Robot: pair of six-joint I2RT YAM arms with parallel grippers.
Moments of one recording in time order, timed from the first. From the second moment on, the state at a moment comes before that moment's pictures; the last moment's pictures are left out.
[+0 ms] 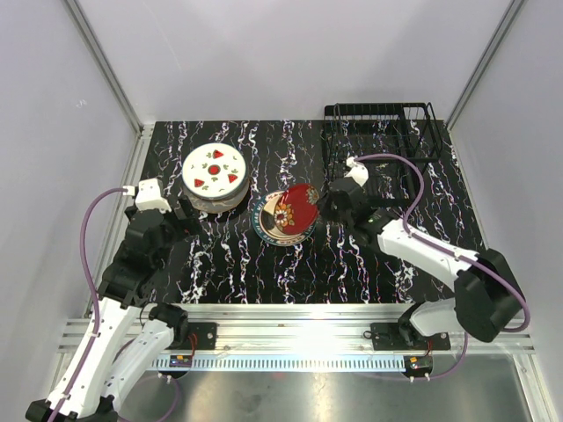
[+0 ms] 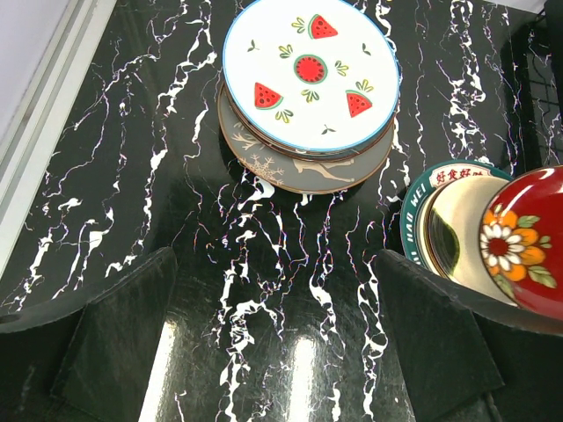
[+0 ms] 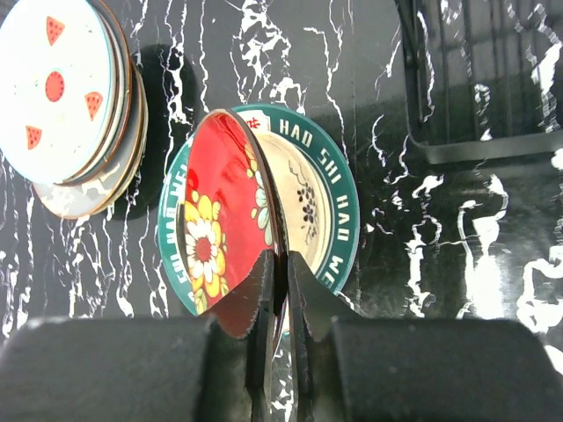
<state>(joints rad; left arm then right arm) -0.33 0.57 0.76 -0.58 -0.36 -0.32 0.67 1.38 0.87 -0.06 0.30 0.78</state>
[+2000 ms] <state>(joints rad) -0.33 0.60 0.76 -0.58 -0.40 -0.32 0.26 1.49 1.76 -0.39 0.62 -0.32</state>
